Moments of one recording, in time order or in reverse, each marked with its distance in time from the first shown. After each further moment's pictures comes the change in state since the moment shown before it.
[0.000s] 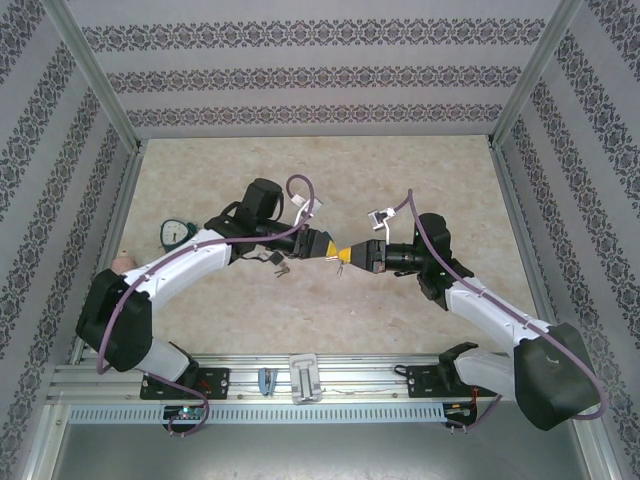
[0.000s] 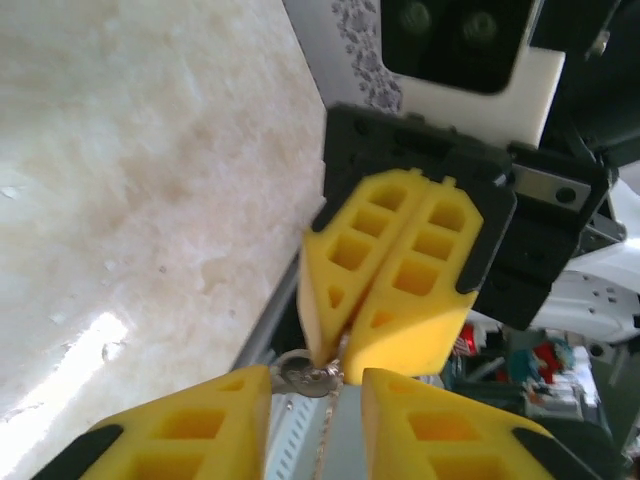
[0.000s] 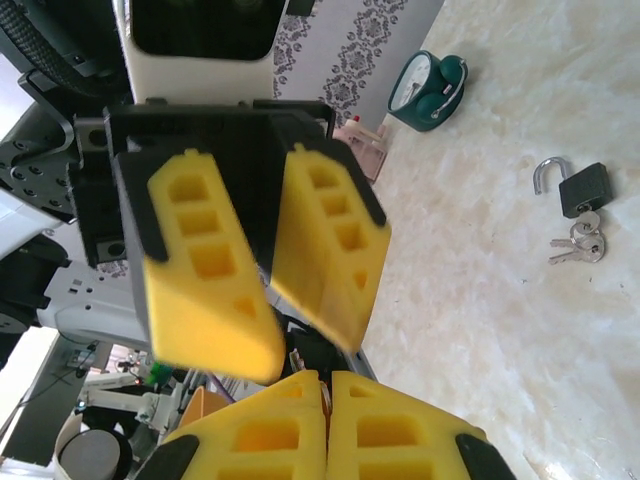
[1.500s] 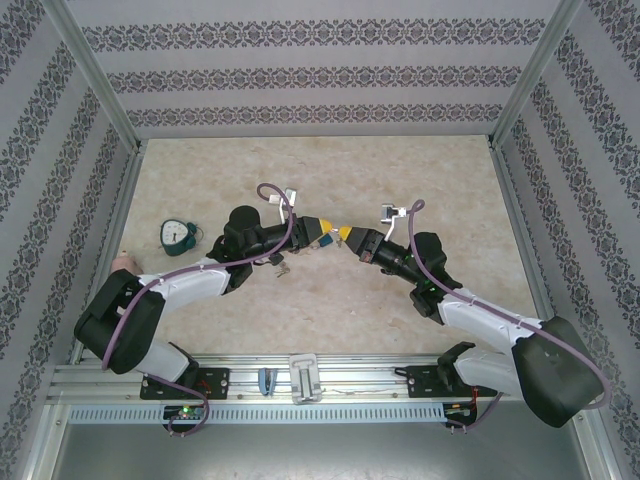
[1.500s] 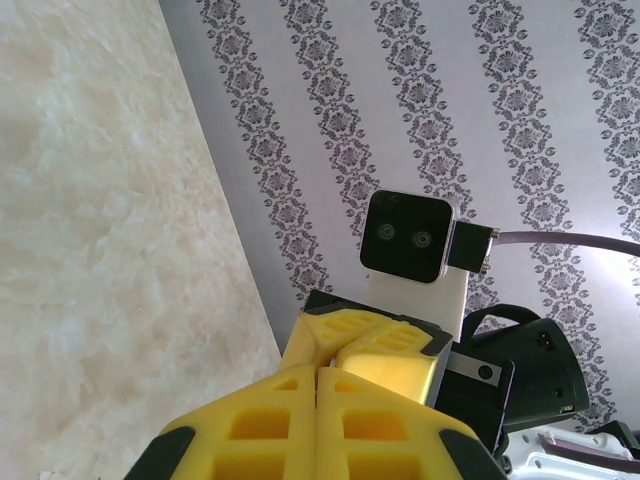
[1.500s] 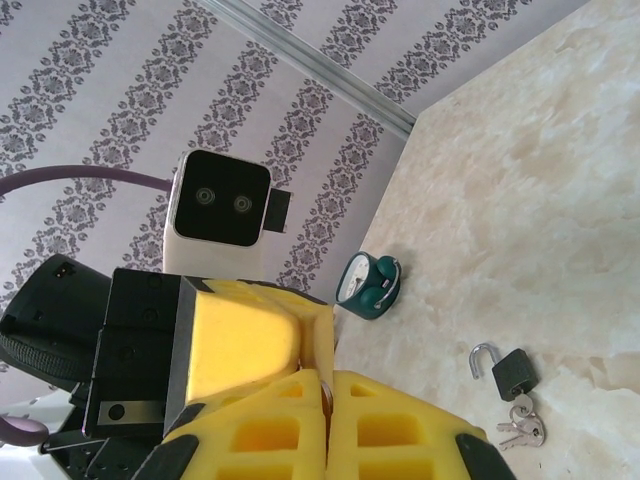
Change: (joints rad) left arm -0.022 0.003 -0.344 0.948 -0.288 -0.550; right arm 0.143 0.014 -0.113 0.375 0.553 0.169
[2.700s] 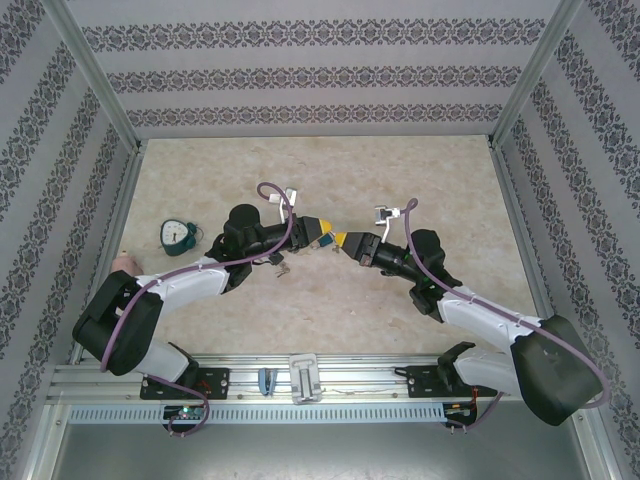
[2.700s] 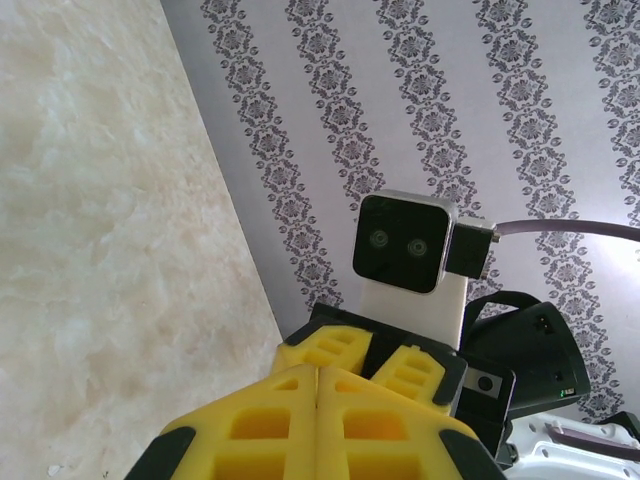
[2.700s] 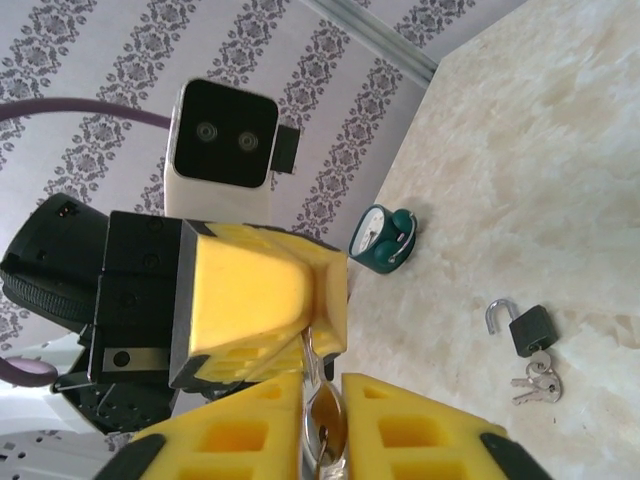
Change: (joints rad) left arm 0.006 -0.010 0.012 -0.039 0.012 0.029; right arm -0.013 0.010 0.016 -0.040 -0.127 -0.018
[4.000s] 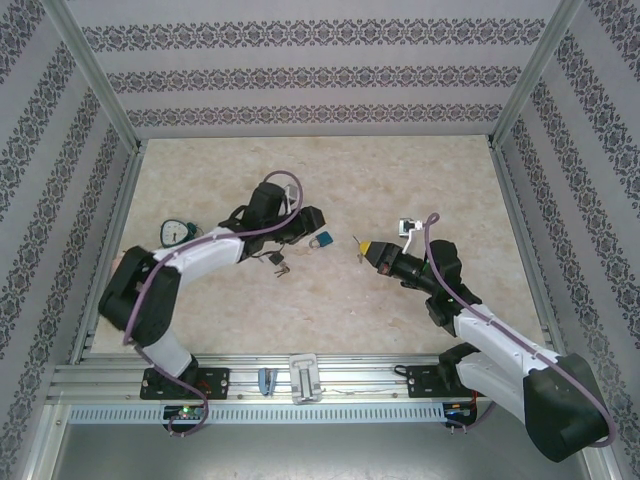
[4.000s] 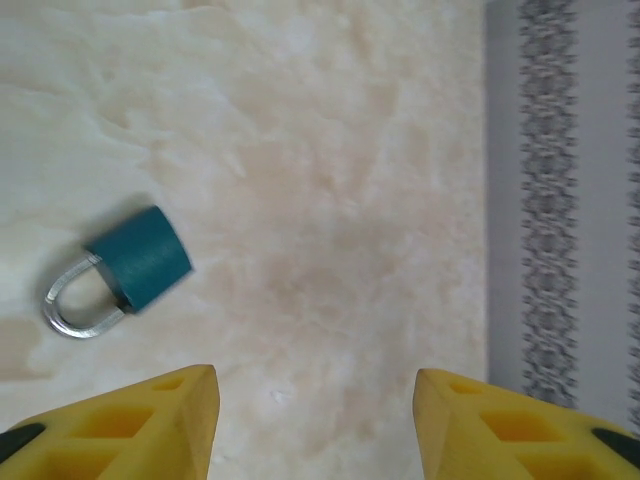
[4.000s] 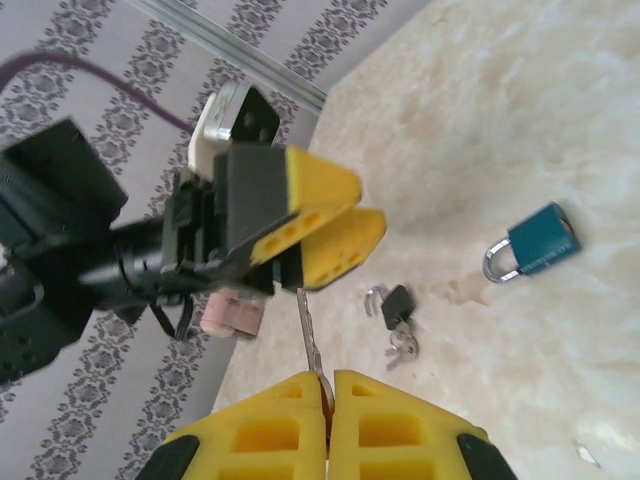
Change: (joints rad) left arm 0.040 0.227 0.332 -0.701 -0.285 0.212; right arm -0.139 -0.202 -0.124 -0.236 0.054 -0.073
